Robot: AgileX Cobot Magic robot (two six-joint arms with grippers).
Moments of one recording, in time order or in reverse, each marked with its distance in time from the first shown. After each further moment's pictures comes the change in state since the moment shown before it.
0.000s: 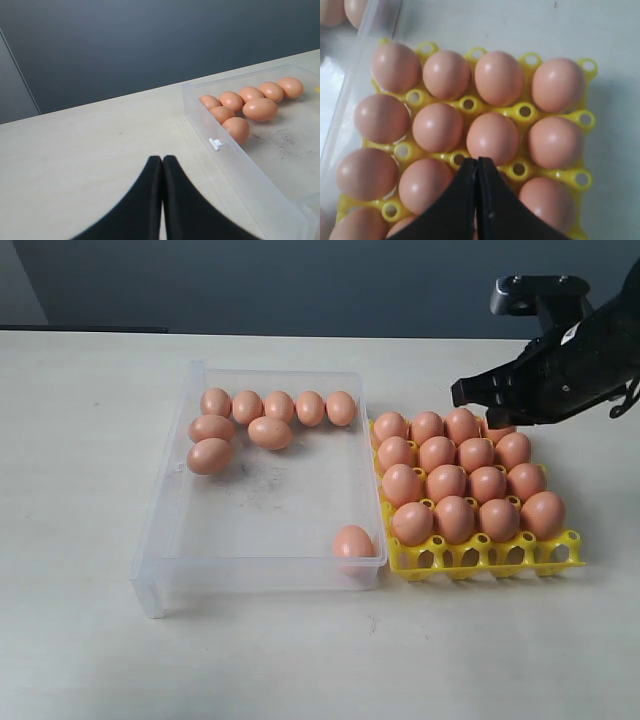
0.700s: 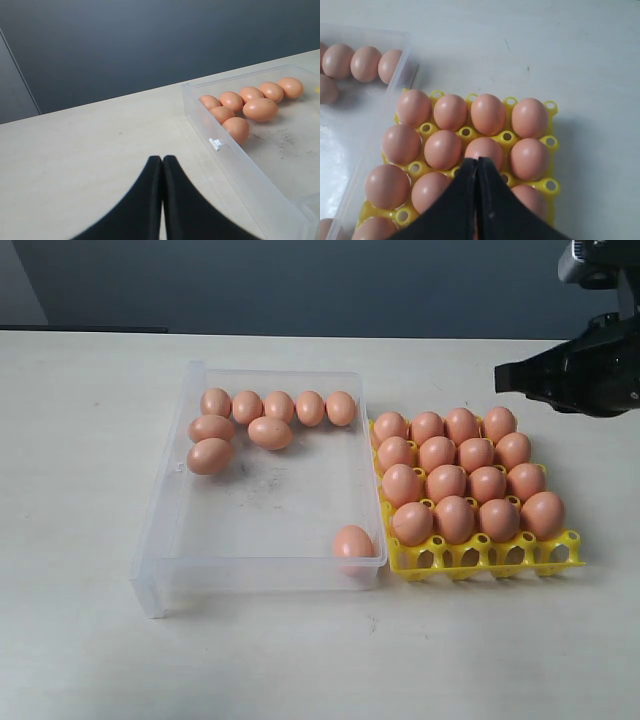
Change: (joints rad) left arm 0.000 0.000 0.000 0.000 0.000 0.000; right arm 0.000 -0.318 0.231 0.000 -0.214 0.000
